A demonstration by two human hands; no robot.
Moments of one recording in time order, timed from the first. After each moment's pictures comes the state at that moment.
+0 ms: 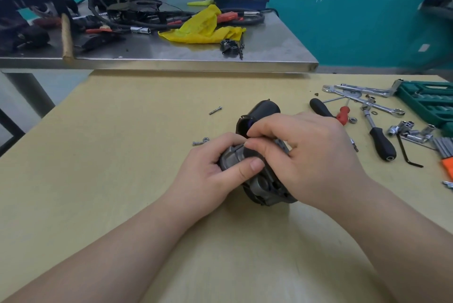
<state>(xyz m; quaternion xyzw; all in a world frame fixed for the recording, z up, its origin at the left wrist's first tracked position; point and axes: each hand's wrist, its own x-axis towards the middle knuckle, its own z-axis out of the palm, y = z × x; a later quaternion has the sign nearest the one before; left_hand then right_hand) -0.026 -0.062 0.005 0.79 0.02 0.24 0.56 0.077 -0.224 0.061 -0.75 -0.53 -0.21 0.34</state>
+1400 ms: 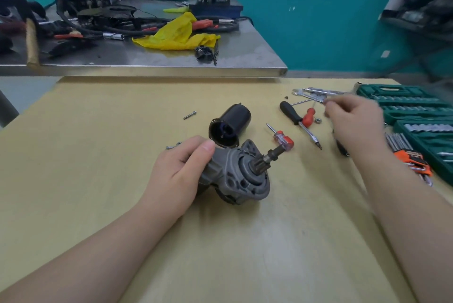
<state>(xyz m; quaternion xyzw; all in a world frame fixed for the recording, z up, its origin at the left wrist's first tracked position) -0.023 -0.072 0.000 0.78 0.08 0.28 0.55 0.224 -0.307 0.036 -0.86 -0.14 -0.14 0.47</state>
